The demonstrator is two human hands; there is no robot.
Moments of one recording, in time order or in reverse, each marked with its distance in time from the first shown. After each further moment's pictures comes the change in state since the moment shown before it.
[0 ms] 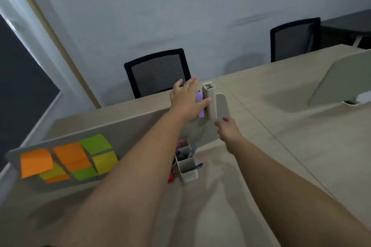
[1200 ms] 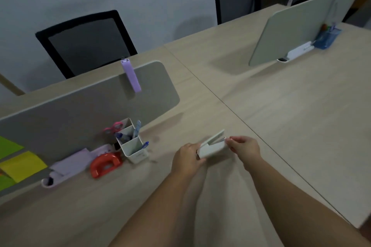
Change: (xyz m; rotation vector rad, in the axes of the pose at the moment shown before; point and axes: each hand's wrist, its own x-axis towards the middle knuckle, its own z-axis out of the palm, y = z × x) left_hand -0.161 0.081 0.207 -0.248 -0.428 0.024; right_hand -0.017 0.175 -0.194 -0.040 0.371 0.219
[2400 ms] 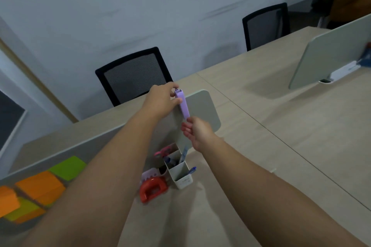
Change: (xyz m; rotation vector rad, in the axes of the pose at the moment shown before) left_hand 0.081 -0.055 -0.291 0.154 0.343 0.058; right_hand -0.095 -0.180 0.230 0.635 -0.499 0.108
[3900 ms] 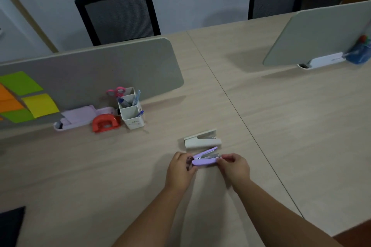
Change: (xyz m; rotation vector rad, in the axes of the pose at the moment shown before) left_hand -0.277 0.146 0.302 -0.482 -0.056 -0.421; right_hand -0.102 0.022 -0.364 -1.004 0.357 0.003
